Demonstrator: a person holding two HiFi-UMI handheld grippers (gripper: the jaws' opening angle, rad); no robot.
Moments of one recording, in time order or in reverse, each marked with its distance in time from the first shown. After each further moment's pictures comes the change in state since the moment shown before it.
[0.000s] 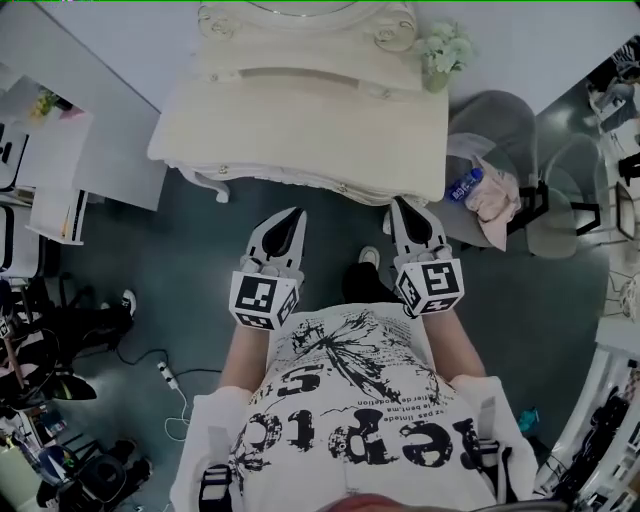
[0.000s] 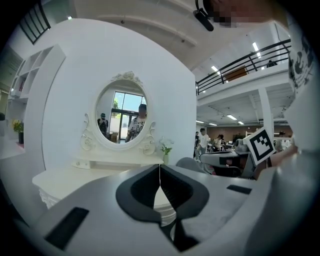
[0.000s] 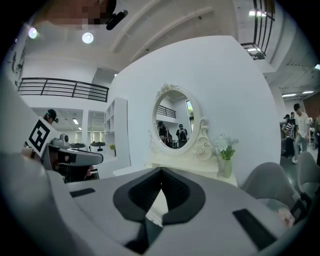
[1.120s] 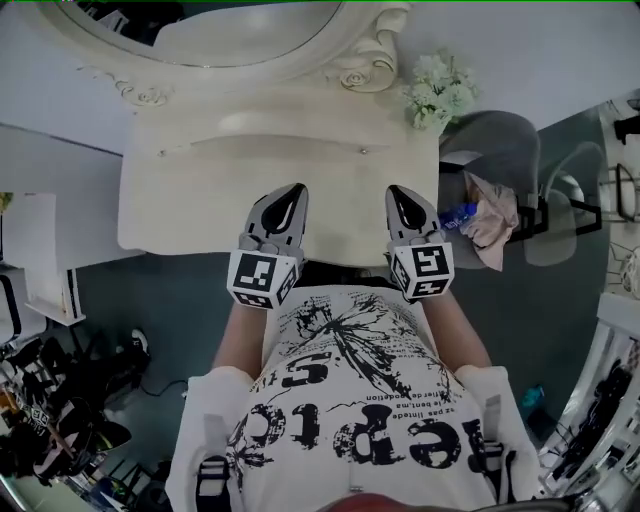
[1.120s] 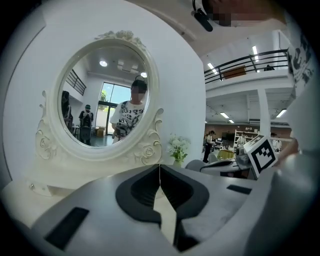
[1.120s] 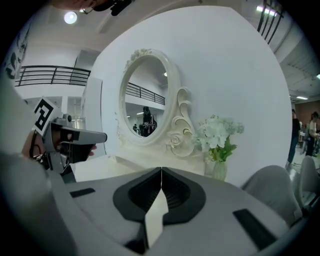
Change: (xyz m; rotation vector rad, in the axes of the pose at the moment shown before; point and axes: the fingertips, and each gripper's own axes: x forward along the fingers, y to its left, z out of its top) left arm 0.279 0.093 0.047 0.017 0.047 -0.131; right arm 0.207 -0.171 -0.006 -0.005 0.157 -0.128
